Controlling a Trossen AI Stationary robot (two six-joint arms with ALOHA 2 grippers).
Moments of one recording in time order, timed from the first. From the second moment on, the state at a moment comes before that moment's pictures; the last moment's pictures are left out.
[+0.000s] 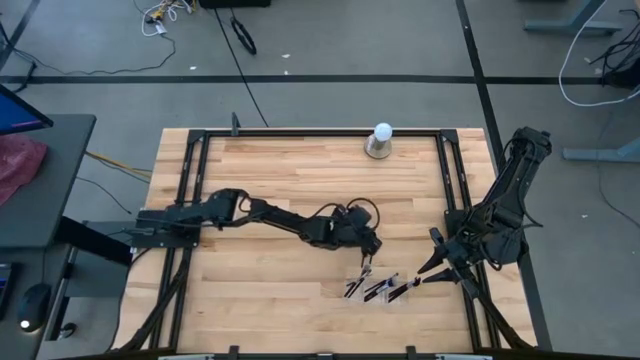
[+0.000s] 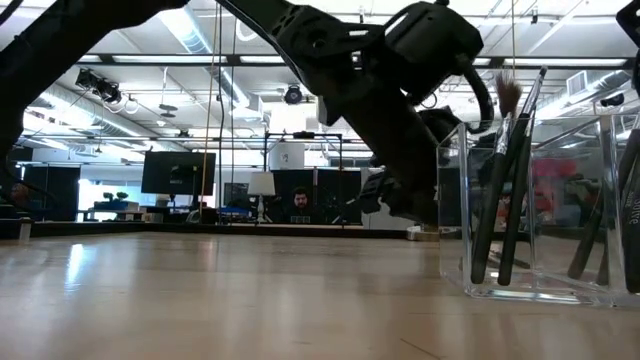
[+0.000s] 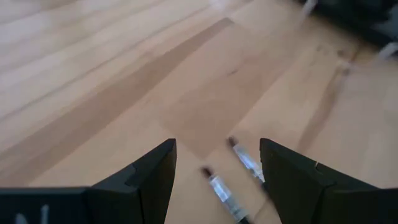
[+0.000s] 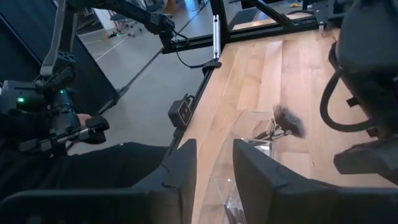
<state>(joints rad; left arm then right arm) -0.14 2.39 1.73 -0.06 -0.57 -0.68 1.04 0.66 0.46 -0.15 0.56 0.52</state>
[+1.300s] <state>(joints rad) -0.16 2.44 1.91 -0.69 -0.62 -0.80 1.04 0.66 0.46 -0.18 0.56 0.53</state>
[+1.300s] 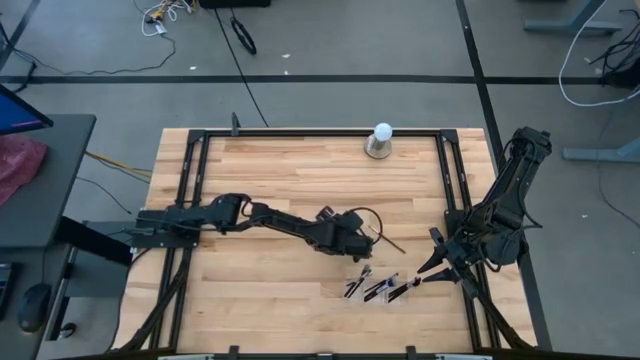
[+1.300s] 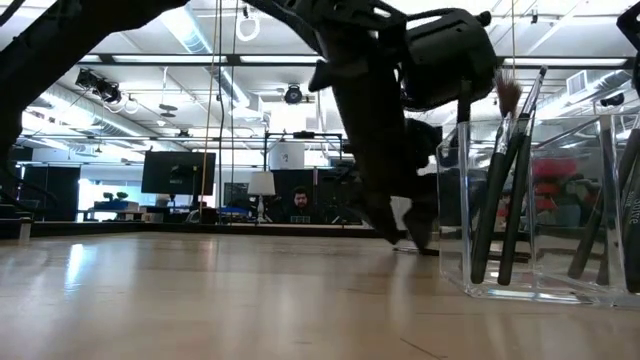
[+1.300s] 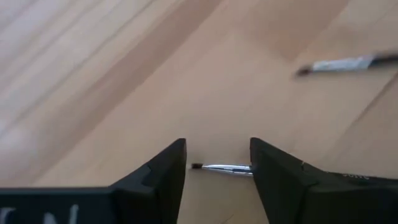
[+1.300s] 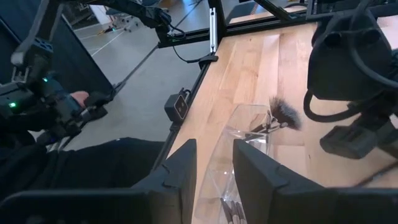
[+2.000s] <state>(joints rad) -0.34 2.40 2.02 -1.25 -0.85 -1.36 1.04 0.69 0.46 -0.24 0.56 0.57</state>
